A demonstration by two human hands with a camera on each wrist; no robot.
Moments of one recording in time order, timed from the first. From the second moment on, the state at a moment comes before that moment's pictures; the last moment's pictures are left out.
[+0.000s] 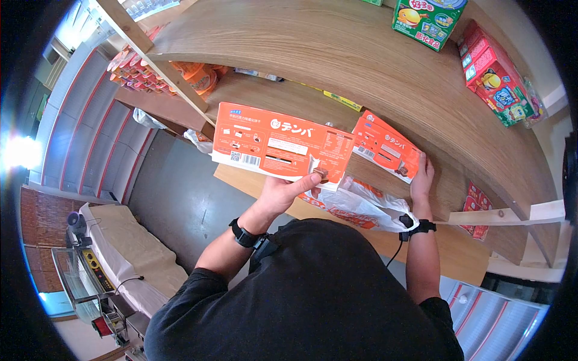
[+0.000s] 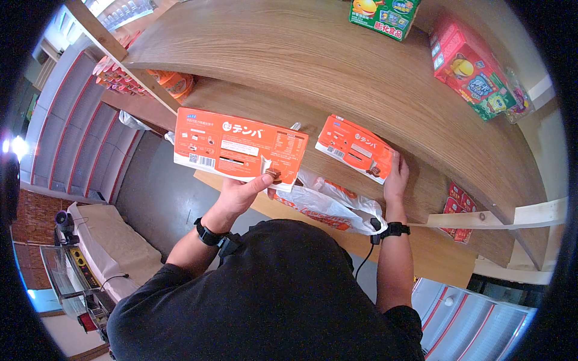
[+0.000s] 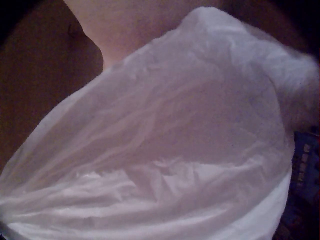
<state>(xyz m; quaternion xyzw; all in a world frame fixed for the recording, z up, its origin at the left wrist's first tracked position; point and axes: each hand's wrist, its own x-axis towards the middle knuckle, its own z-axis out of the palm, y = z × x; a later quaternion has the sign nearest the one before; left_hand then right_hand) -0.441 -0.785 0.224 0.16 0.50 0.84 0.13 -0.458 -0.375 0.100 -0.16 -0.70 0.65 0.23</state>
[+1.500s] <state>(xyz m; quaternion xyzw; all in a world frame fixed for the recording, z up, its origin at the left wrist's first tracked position) -0.445 -0.785 0.222 0.15 0.53 0.82 0.15 -0.457 -0.378 0.103 -0.17 -0.70 0.65 0.24</state>
